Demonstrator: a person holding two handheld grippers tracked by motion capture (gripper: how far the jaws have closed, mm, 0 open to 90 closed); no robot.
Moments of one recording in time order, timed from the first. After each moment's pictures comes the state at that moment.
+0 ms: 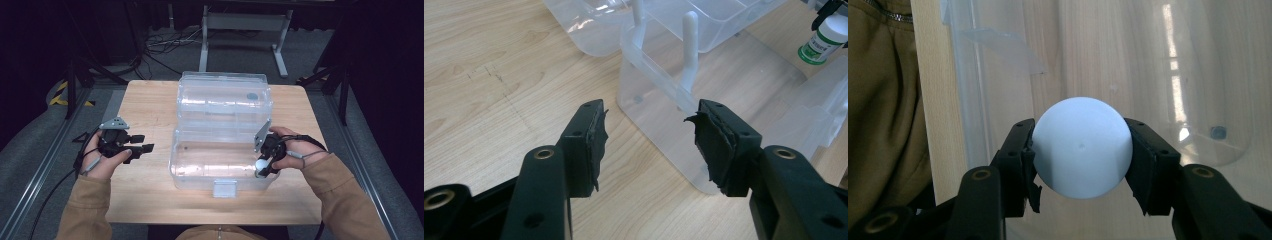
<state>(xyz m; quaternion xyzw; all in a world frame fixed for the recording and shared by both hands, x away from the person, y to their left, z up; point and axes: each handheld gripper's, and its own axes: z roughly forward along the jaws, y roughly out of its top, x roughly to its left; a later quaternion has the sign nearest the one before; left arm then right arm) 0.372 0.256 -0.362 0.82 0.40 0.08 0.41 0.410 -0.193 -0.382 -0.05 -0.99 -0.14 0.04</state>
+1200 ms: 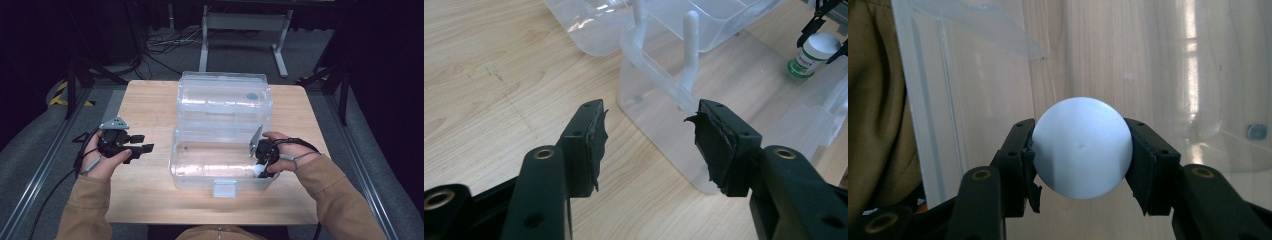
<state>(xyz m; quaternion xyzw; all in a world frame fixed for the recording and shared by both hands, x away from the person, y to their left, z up) 0.372 0.257 -0.362 0.82 0.40 0.08 0.40 0.414 -0.183 -0.406 -0.05 -0.99 -0.10 0.06</state>
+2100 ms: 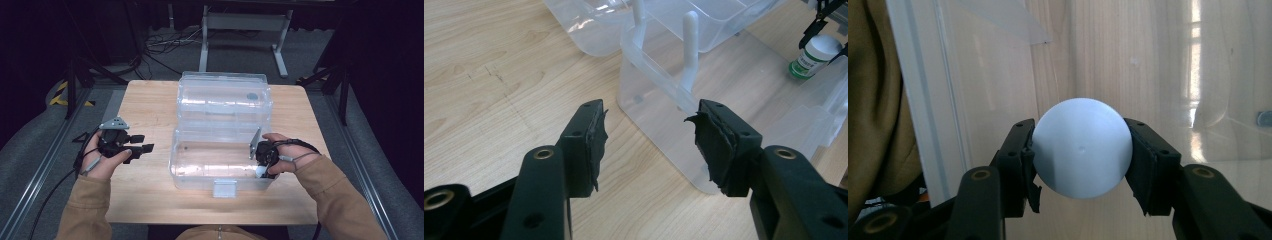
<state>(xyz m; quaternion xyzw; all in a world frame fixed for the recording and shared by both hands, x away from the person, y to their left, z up) 0.372 0.257 -0.362 0.82 0.39 0.09 0.41 0.411 -0.183 -0.407 -0.05 -0.99 -0.07 0.06</state>
